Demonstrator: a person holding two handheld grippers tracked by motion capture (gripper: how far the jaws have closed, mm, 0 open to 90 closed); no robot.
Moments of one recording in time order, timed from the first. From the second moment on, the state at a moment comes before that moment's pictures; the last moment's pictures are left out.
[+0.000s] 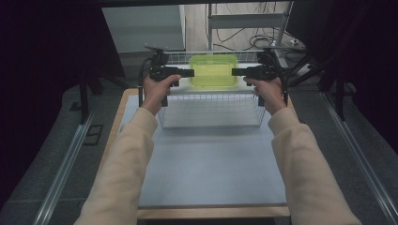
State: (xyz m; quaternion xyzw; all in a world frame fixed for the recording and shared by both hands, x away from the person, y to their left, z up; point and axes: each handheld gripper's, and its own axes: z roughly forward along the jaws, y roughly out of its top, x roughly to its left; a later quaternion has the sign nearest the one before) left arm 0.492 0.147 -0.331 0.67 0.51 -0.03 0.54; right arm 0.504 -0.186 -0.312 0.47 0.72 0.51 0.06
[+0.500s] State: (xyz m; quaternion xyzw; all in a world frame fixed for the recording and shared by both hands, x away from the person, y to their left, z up) left arm 0.486 0.152 -0.326 0.66 0.51 0.01 0.55; right arm 0.492 -0.186 -0.308 0.46 0.72 0.51 0.10
